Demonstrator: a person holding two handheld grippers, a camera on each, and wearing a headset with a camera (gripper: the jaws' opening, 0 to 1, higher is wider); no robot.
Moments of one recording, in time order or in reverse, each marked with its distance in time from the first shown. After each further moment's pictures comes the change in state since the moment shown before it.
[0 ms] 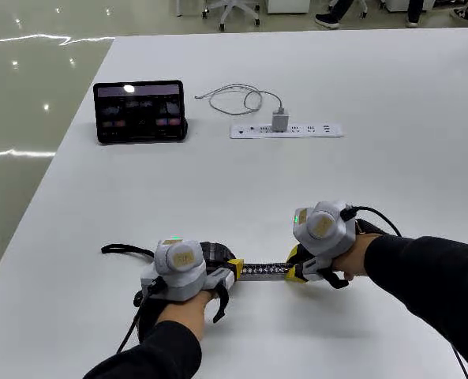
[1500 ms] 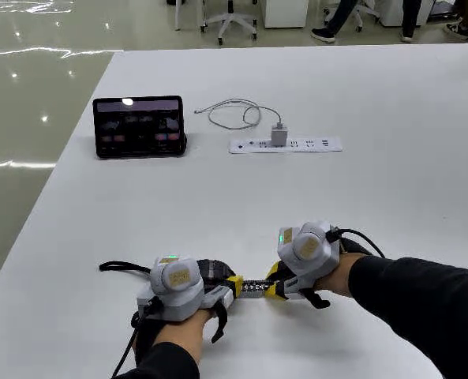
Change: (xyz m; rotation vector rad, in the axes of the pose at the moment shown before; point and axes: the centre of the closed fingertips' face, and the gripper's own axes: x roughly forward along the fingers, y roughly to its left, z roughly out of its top) left arm 0.000 0.001 0.001 -0.023 0.012 -0.014; right arm 0.021 0.007 0.028 -0.032 -0.086 0.010
